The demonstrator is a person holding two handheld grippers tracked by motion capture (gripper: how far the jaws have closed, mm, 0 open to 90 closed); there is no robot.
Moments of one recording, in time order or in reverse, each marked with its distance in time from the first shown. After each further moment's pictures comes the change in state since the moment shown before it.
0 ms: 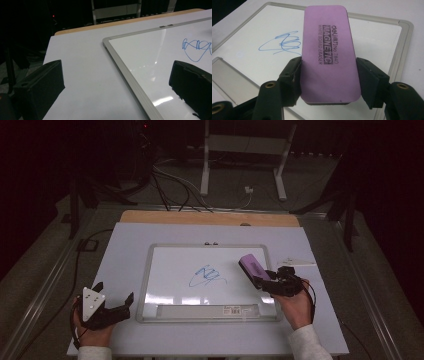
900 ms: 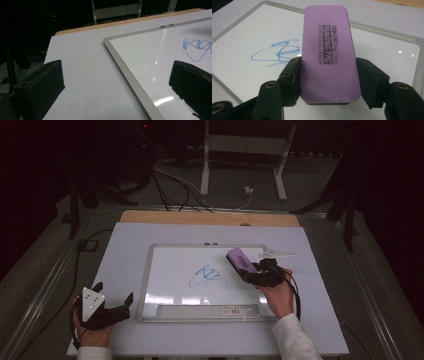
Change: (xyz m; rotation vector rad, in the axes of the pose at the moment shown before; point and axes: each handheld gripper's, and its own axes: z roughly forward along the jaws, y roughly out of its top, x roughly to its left) left arm 0.000 -0.001 0.000 0.002 0.003 0.002; right arm 0.018 0.022 0.043 0.012 -0.029 -0.065
